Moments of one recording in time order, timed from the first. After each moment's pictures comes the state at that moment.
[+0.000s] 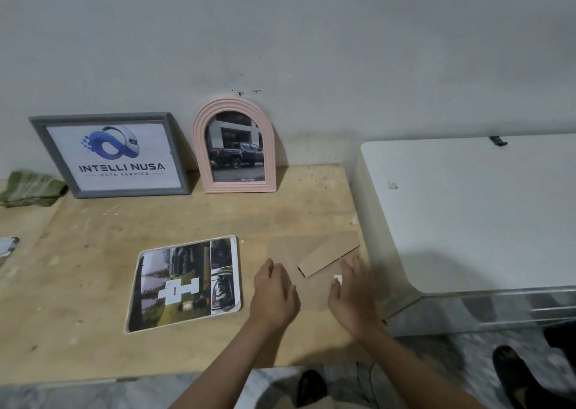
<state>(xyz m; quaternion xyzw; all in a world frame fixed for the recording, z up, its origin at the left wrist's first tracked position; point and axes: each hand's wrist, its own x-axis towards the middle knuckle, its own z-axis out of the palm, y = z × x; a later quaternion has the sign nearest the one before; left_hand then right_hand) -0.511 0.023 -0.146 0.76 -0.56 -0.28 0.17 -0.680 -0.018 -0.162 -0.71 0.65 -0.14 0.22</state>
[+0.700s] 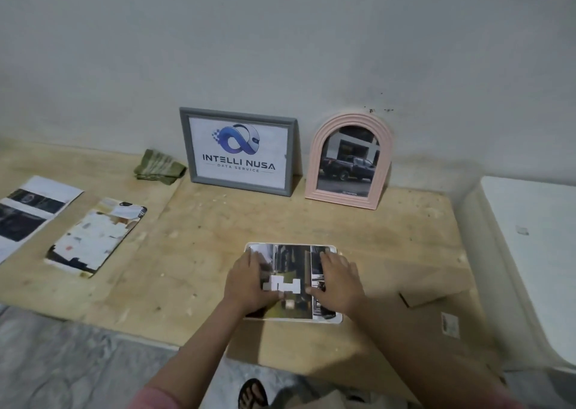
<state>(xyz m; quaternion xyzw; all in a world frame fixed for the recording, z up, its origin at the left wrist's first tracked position) -0.273 0.074 -0.125 0.83 -0.52 -0.20 0.07 -0.467 -0.032 -0.141 -0.89 0.43 0.06 0.15</state>
